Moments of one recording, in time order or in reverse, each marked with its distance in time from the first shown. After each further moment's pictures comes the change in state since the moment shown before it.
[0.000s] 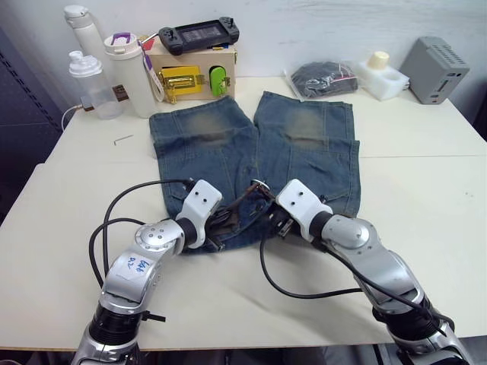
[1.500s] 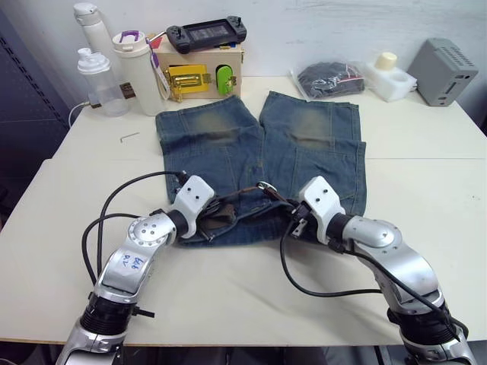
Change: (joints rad) left arm -0.021 0.110 -0.034 0.139 0.055 -0.318 -0.039; right arm 0.077 -0.034 -0.156 0.034 0.190 -0.105 0.085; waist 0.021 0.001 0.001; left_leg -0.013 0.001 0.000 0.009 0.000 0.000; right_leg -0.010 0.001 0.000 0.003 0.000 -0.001
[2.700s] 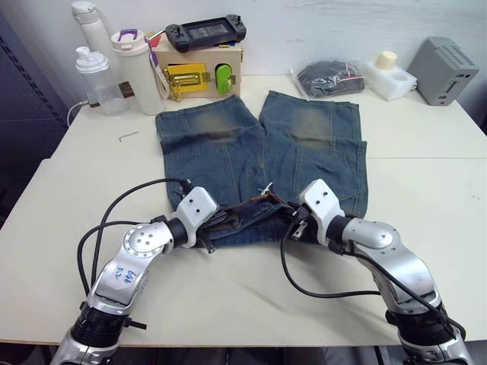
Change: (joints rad) left arm 0.095 0.039 0.009 -0.039 -0.061 -0.174 -0.111; right arm 0.025 0.021 -0.038 0.042 -0.004 -0.040 0.041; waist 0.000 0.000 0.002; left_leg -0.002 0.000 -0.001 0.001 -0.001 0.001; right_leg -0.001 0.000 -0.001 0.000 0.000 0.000
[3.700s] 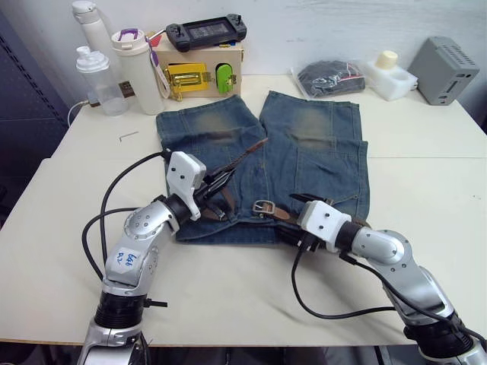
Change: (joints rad) left arm -0.122 -0.190 0.155 0.080 -0.154 -0.046 0.123; right arm 0.101 -0.120 0.043 0.055 -0.186 -0.457 0.096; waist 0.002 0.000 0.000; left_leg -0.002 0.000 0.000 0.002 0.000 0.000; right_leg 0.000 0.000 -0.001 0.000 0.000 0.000
